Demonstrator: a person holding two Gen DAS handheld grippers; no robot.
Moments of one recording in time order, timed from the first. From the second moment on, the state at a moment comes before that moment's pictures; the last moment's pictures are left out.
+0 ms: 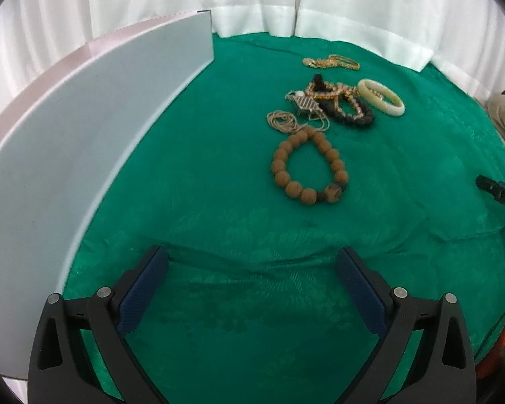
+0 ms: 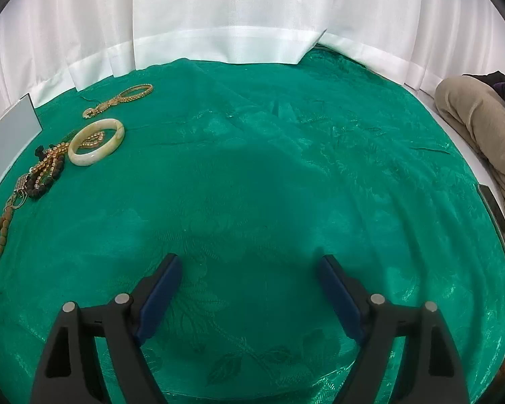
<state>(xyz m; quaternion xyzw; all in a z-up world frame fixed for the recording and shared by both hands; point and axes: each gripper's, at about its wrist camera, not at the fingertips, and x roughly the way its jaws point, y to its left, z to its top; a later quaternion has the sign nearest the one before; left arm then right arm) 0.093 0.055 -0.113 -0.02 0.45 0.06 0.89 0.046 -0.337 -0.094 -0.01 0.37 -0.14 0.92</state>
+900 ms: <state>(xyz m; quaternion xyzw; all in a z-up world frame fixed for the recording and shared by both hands) 0.095 0.055 -0.120 -0.03 0.45 0.05 0.89 0.047 -0.337 -0.094 -0.01 0.37 -0.14 0.92</state>
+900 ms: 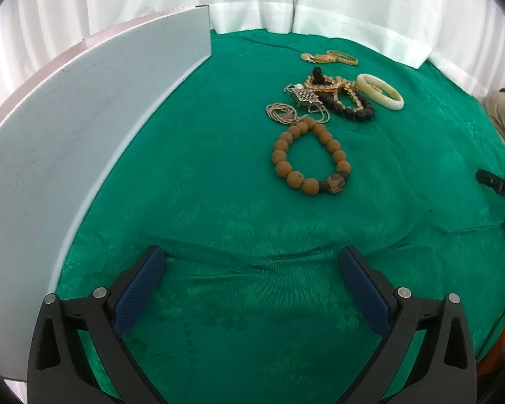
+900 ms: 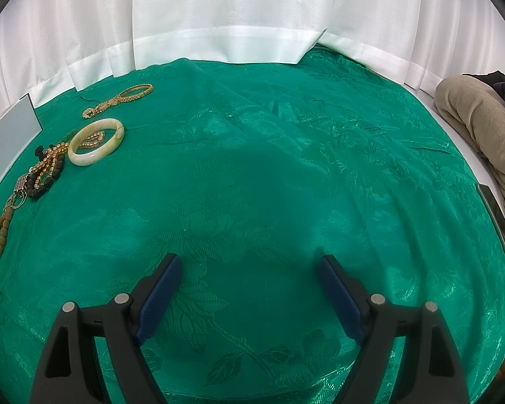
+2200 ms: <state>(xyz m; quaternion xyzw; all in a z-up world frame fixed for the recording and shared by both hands) 0.095 0.053 -0.120 -0.02 0.45 0.05 0.89 0.046 -0.338 -0.094 -0.01 0.37 -0.14 0.92</state>
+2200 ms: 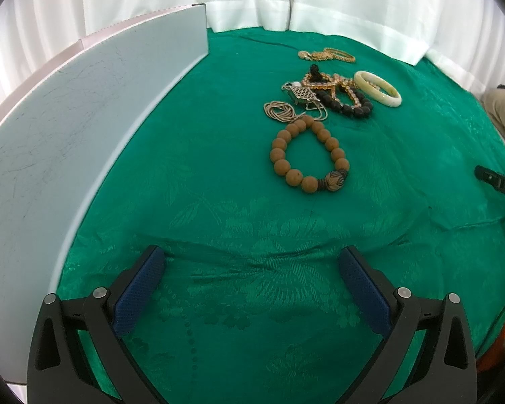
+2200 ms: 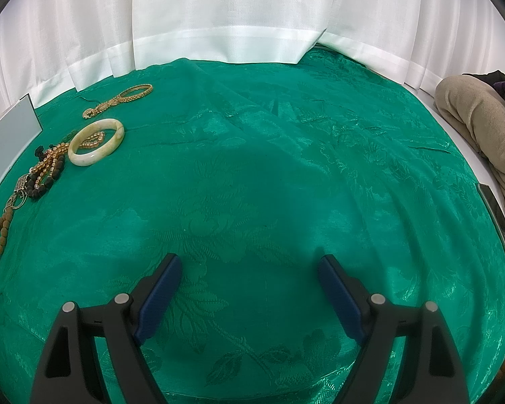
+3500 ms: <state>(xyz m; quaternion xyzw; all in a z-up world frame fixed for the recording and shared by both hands) 0.095 0.053 -0.123 -0.02 0.45 0.04 0.89 0.046 -0.339 -0.094 -0.01 0.37 -0.14 0.92</state>
